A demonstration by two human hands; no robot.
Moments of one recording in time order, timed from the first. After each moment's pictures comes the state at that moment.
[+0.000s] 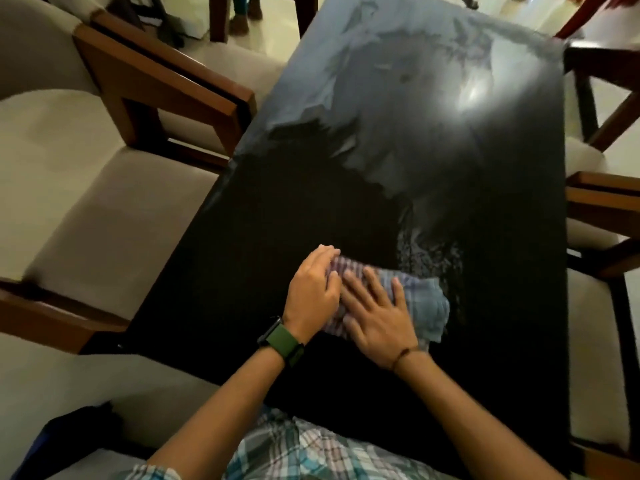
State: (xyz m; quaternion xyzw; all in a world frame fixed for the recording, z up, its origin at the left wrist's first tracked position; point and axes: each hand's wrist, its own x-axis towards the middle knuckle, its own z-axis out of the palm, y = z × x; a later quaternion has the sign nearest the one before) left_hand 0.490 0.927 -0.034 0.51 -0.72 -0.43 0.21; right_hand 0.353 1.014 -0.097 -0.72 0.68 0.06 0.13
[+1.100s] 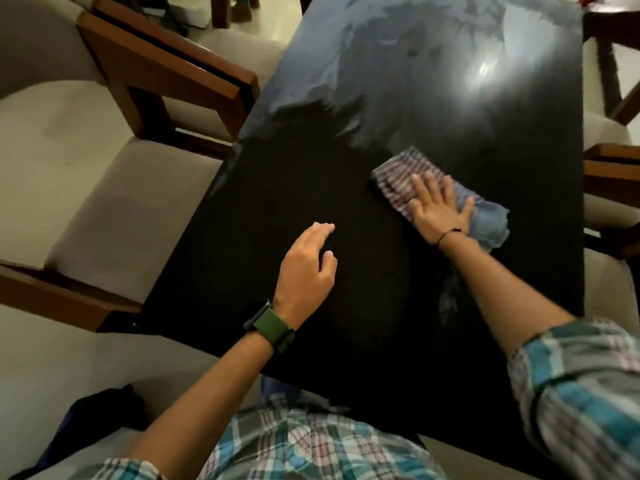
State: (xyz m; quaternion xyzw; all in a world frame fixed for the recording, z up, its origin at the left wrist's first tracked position) left_hand 0.510 0.938 -0.016 0.50 -0.75 -0.38 0.22; right_hand 0.240 0.907 -0.089 -0.51 0.84 0.04 0.19
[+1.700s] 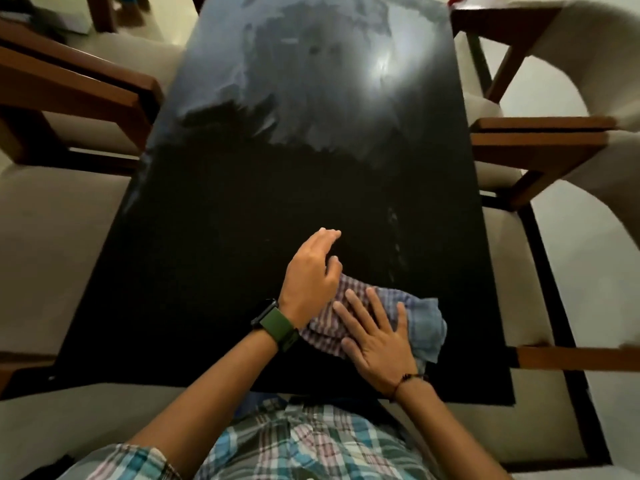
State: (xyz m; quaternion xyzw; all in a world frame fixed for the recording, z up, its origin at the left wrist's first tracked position) left_hand 0.449 0.971 -0.020 0.37 -0.79 -0.45 0.18; right_hand 0.355 1.135 -0.096 -0.59 0.79 0.06 0.17
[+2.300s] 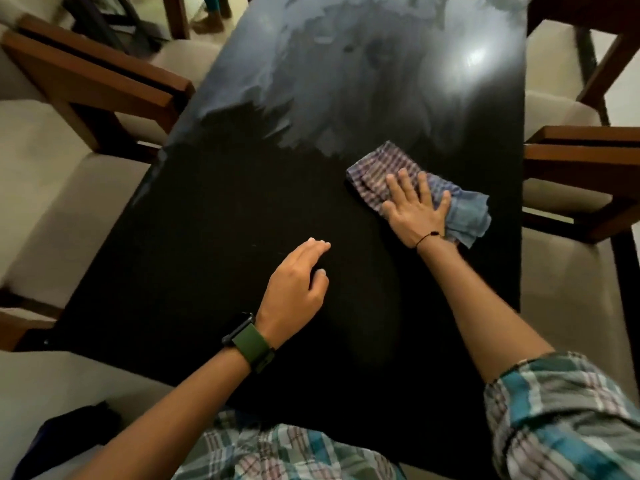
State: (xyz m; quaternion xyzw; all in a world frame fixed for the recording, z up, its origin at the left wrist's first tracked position) left_hand 0.412 0.982 -0.018 0.45 -0.79 -0.38 0.15; right_hand 0.164 0.946 -0.088 -0.53 0.82 0.03 0.19
